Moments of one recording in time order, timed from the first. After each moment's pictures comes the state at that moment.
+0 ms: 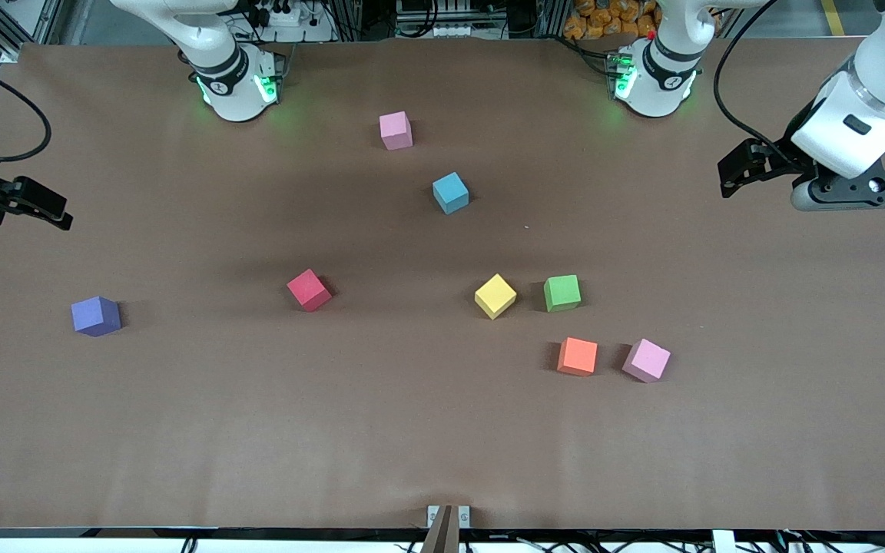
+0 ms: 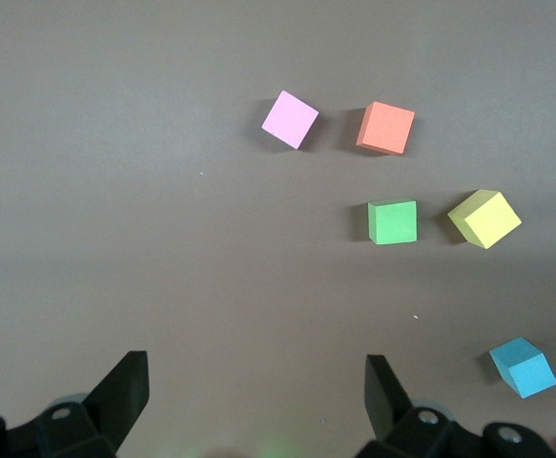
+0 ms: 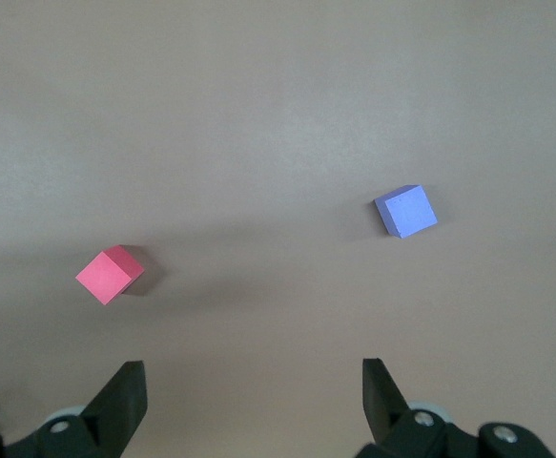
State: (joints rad) left arm -0.09 0.04 -0.14 -1.47 0.02 1.49 -0.24; right arm 0.00 0.05 -0.02 -1.51 -0.02 1.56 0.06
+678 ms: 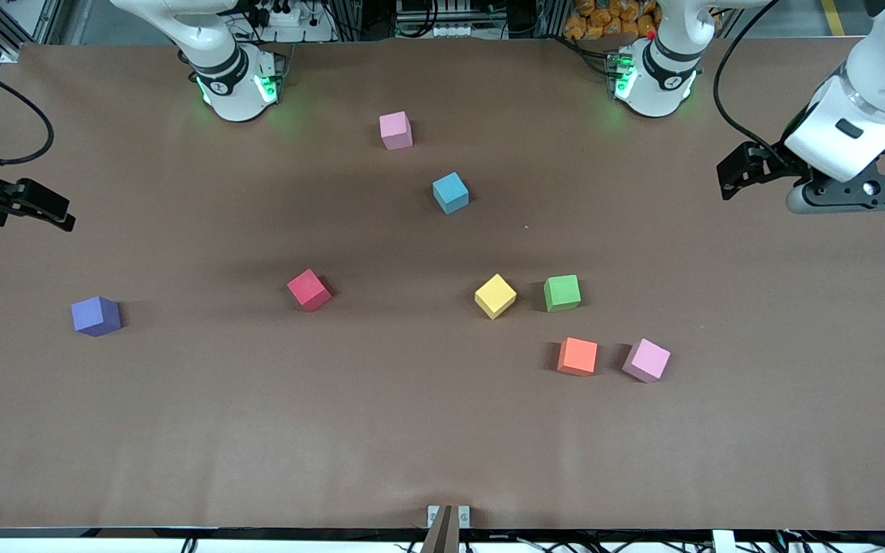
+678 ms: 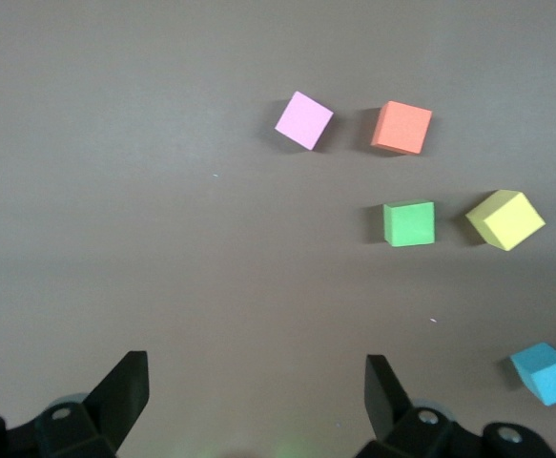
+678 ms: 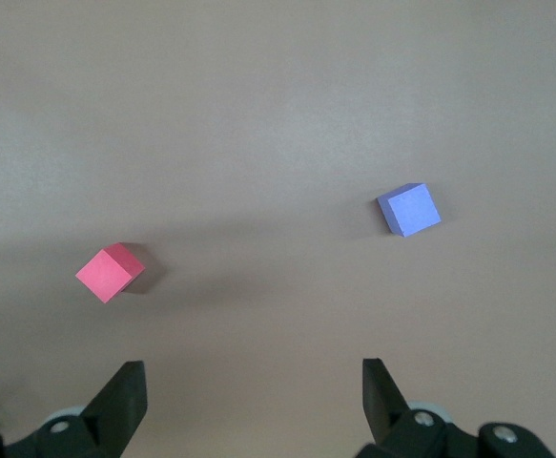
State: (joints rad) left arm -0.10 0.06 -0.15 -1.48 0.08 1.49 -0.24; right arm 0.00 0.06 -0.02 -1.51 -0.01 1.56 0.06
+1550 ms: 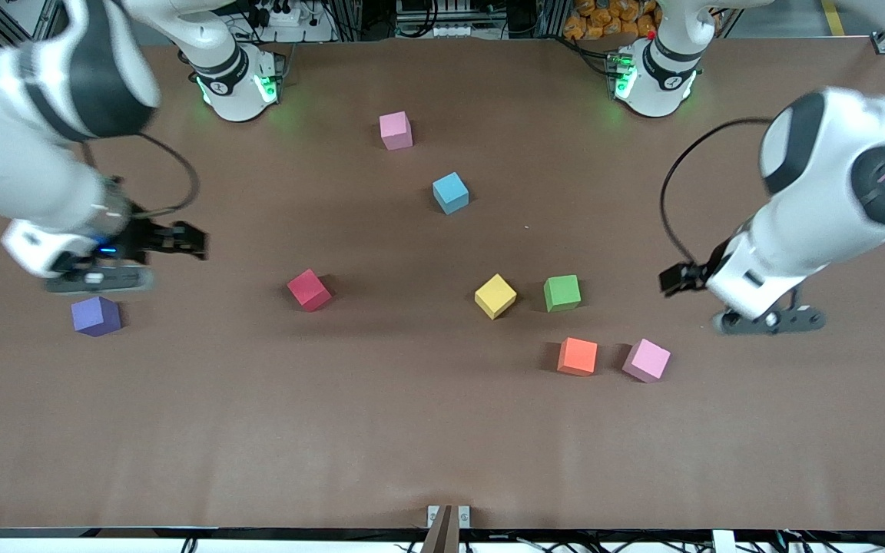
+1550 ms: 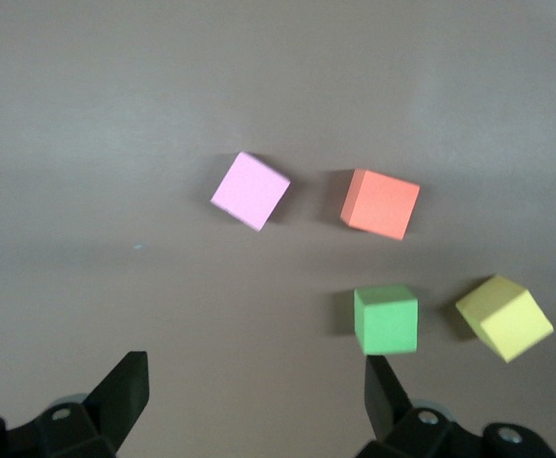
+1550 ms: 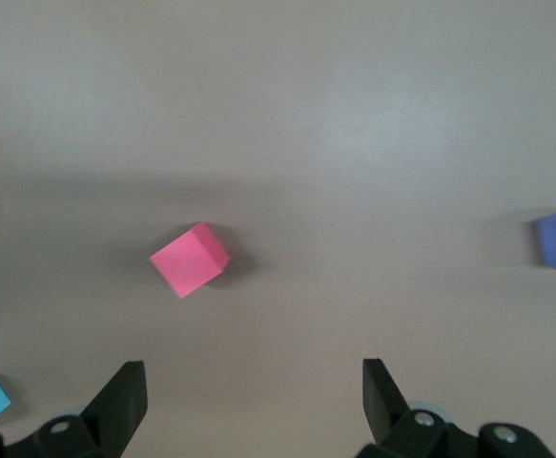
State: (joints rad) left arm -0.10 0.36 -0.17 -1.49 0.03 1.83 -0.30; right arm 0.24 0.14 -0.02 -1.75 0.05 1.81 0.12
